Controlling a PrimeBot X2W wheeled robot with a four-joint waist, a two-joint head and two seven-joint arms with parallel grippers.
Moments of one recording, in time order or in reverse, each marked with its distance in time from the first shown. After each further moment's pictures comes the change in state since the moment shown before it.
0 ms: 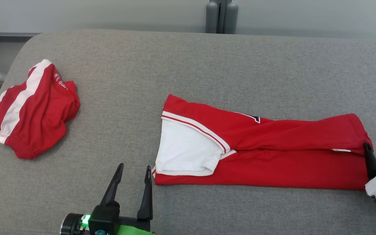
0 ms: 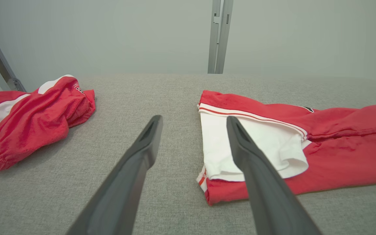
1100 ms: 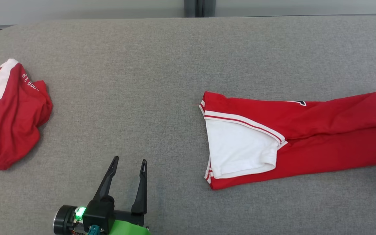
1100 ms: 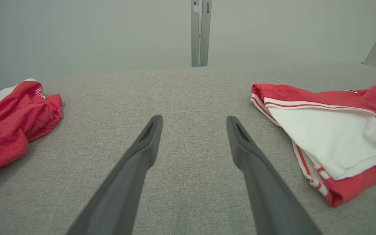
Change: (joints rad) left arm -0.001 -0.077 0.134 0.010 0.120 -0.141 0.000; right arm -0.067 -0.237 -0.042 -0.021 -0.117 0.001 0.114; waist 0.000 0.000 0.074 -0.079
